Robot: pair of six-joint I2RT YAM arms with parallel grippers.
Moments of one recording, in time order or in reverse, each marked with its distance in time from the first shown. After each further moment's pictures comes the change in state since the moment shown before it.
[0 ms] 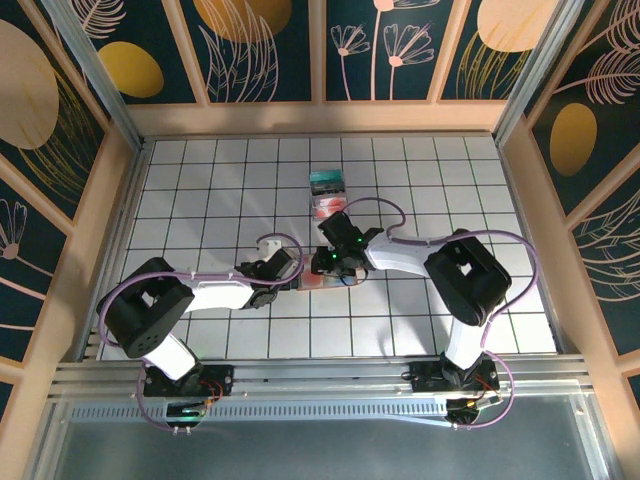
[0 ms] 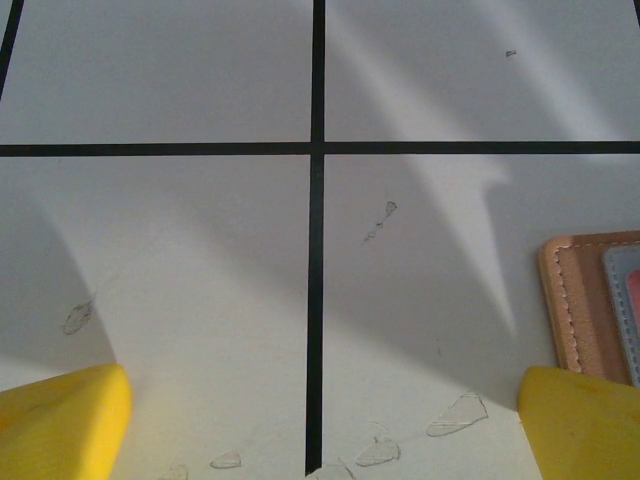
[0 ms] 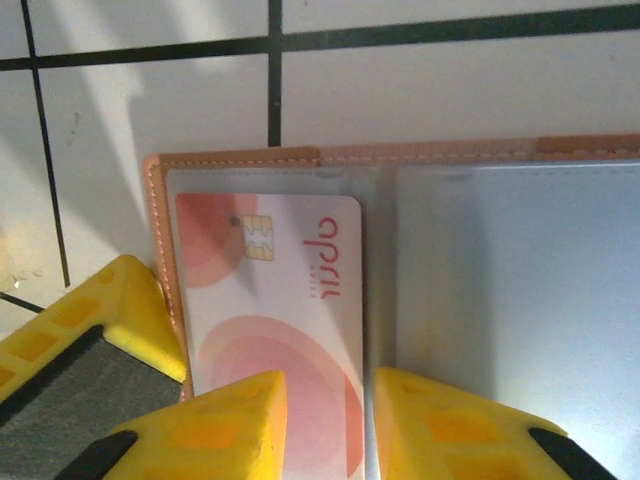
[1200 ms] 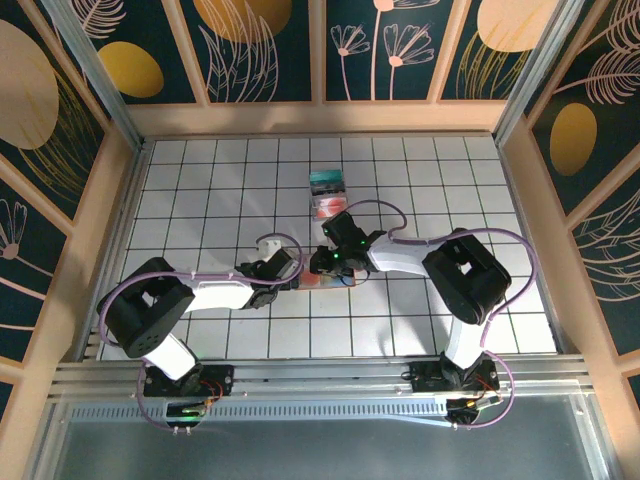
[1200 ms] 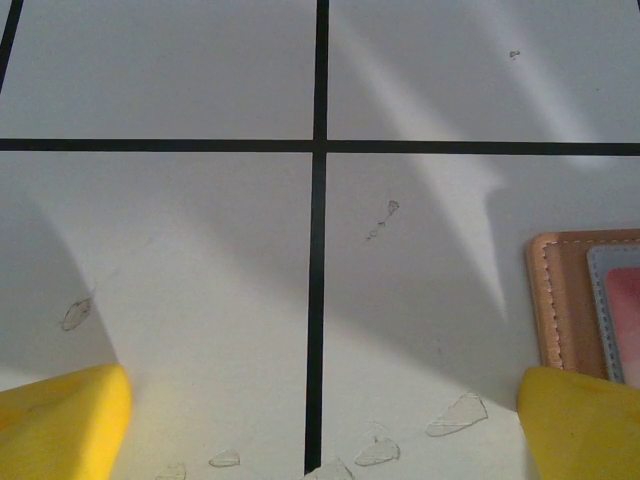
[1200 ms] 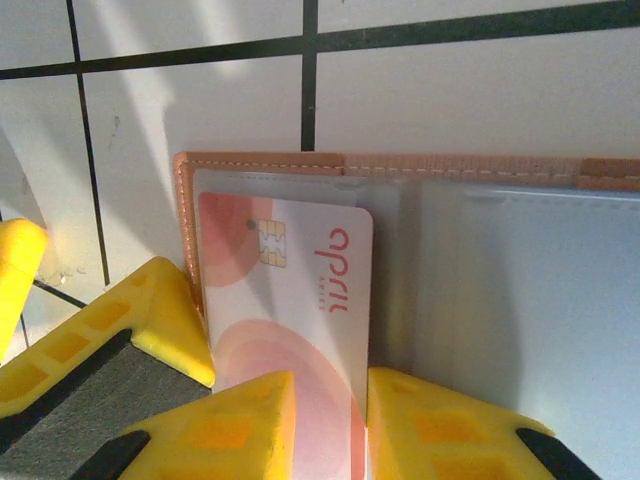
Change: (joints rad) left arm 0.000 0.002 0.000 0.000 0.001 -0.012; right arm -0.024 0.003 -0.056 0.125 -0.091 0.021
